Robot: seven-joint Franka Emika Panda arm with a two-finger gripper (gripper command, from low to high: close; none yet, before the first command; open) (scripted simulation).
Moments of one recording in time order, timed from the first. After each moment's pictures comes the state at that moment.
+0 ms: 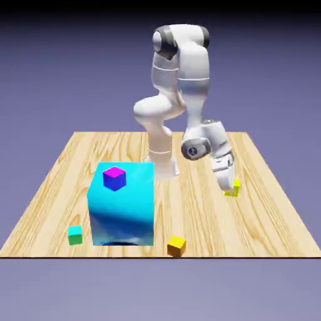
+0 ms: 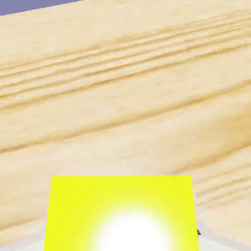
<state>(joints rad) 0.55 0.10 -0.16 -2.80 -0.81 3.36 0.92</state>
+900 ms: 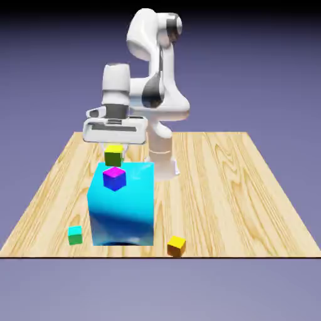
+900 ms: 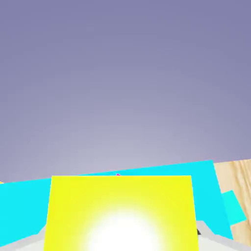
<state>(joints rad) -0.04 -0.35 -0.31 -2.67 -0.02 2.74 0.57</state>
